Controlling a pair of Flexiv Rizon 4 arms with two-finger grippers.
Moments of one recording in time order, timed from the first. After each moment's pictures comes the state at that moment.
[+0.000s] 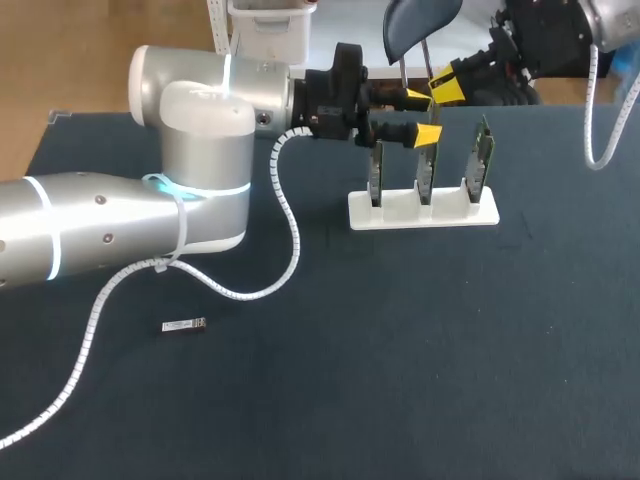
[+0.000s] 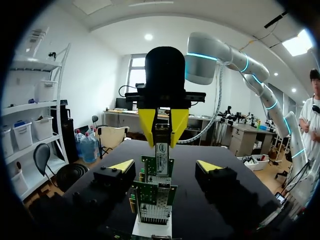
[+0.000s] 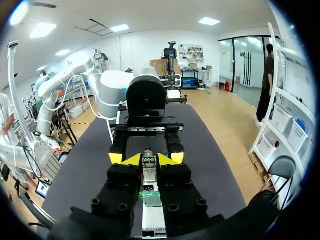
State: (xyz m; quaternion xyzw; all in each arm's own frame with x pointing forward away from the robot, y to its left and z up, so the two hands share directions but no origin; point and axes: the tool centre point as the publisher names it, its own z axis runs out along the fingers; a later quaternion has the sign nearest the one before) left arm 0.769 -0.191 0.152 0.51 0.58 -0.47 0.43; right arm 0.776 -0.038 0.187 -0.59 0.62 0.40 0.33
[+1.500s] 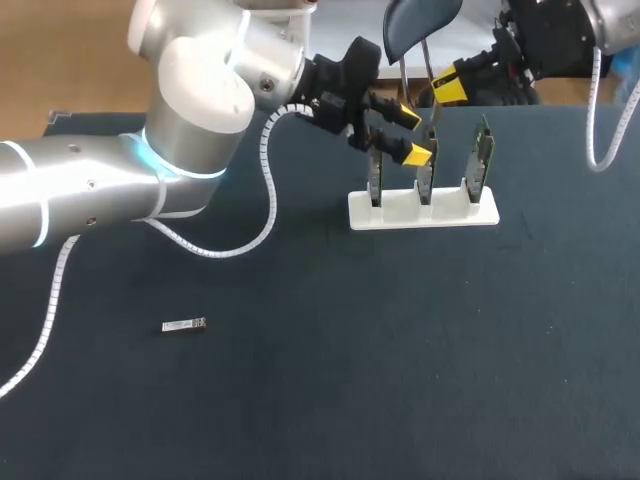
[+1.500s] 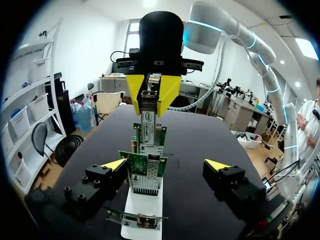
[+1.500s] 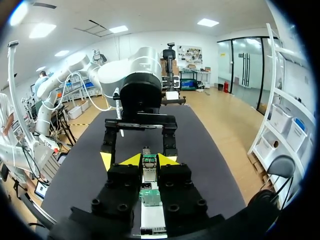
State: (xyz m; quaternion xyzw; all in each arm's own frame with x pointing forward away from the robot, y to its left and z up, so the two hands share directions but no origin) left arm 0.753 -0.174 0.129 0.57 0.64 -0.40 0.31; right arm 0.779 -0.042 0.186 -0.59 0.62 0.40 0.34
